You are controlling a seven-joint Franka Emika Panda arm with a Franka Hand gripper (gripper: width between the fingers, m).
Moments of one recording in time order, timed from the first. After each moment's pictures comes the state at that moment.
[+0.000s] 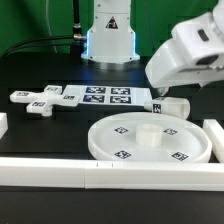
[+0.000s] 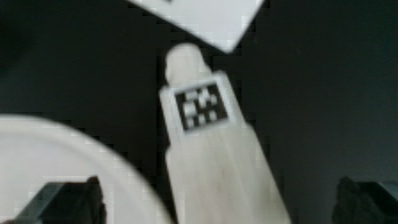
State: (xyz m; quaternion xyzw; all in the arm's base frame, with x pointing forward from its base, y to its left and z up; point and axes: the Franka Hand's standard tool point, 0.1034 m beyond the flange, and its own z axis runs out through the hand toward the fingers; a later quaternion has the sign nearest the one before) arm 0.460 0.109 0.049 0.90 0.23 -0.35 0.11
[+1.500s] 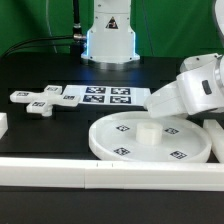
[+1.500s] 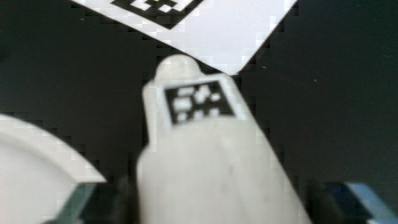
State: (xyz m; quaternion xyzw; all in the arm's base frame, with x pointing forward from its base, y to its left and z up) arm 0.455 0.107 0.014 0.86 0.23 -0.44 0.11
